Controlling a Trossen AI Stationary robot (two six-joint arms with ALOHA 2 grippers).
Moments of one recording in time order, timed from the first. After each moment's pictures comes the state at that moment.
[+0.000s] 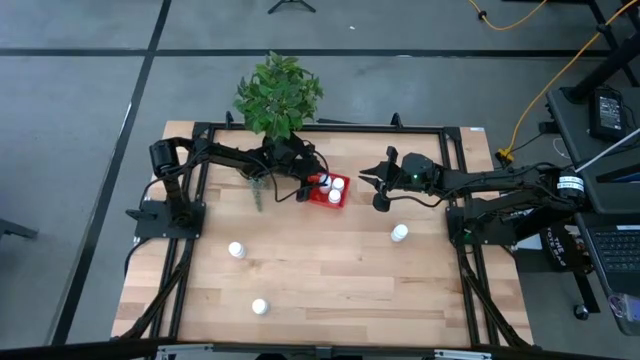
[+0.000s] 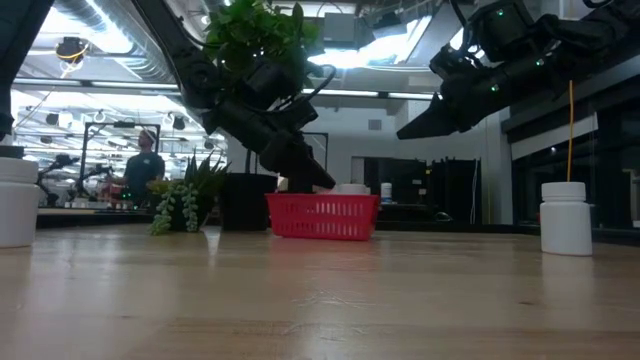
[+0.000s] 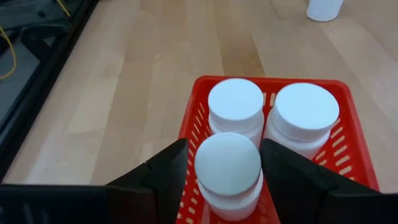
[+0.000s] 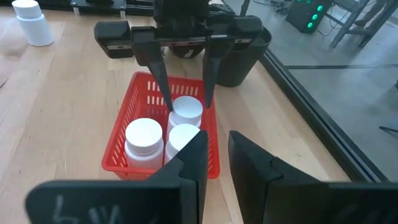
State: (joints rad) left arm 0.41 1.80 0.89 0.34 0.31 0.36; right arm -0.27 1.19 0.47 0.35 0.05 -0.16
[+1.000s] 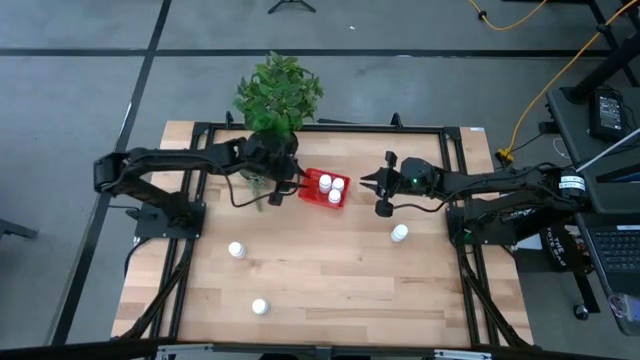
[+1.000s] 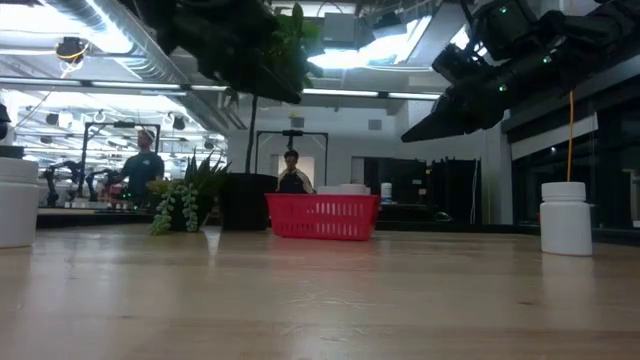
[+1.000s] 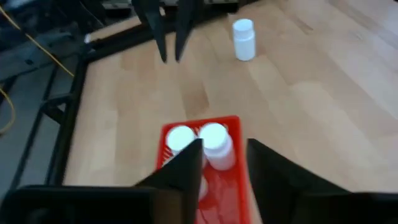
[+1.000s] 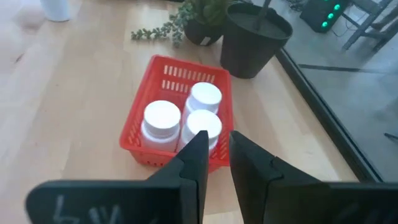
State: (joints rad) left arm 0.33 1.33 0.89 -0.13 0.33 0.50; right arm -0.22 1.17 0.47 0.29 0.05 -0.22
